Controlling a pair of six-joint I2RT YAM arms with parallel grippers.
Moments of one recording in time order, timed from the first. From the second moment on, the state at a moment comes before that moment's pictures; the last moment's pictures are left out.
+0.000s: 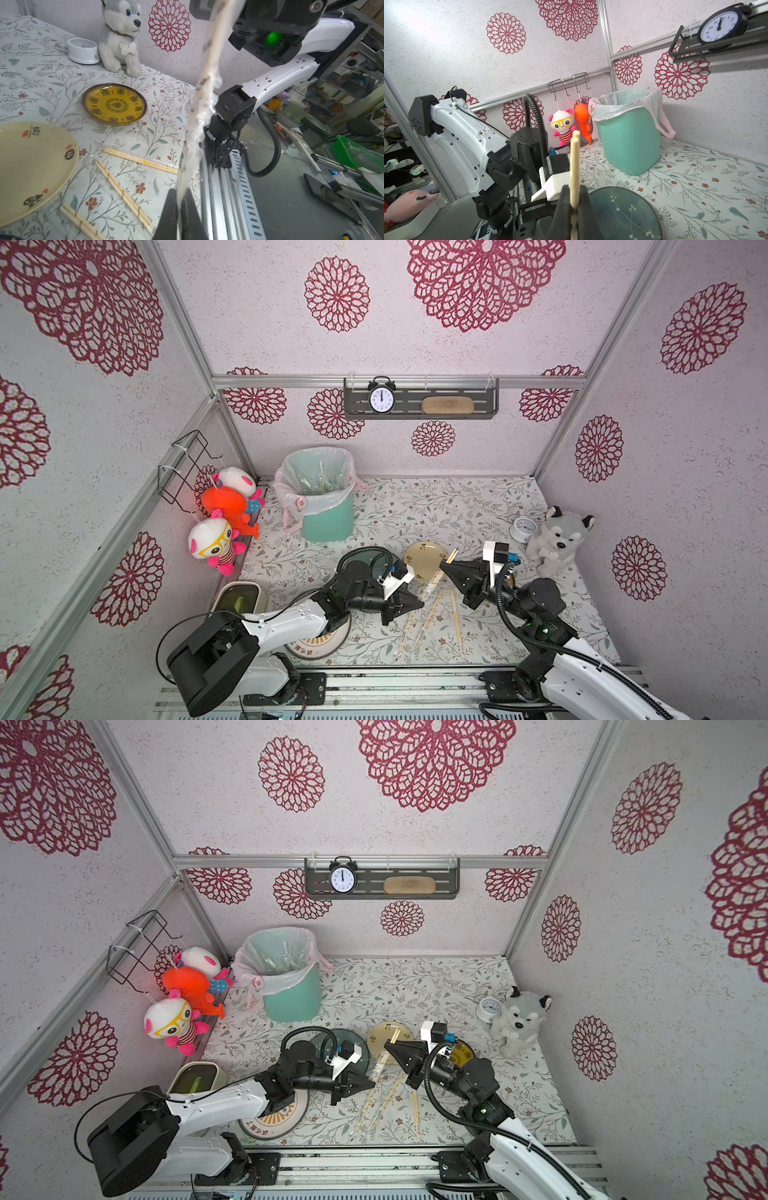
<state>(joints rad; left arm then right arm) -0.82 1.34 0.49 0.54 0.72 -0.16 0.63 0.64 0.36 0.51 -0.50 0.39</state>
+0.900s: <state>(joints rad) -0.79 1.60 0.26 0.85 0.67 -0.27 0.58 0.57 0.42 0.37 -0.44 0.37</state>
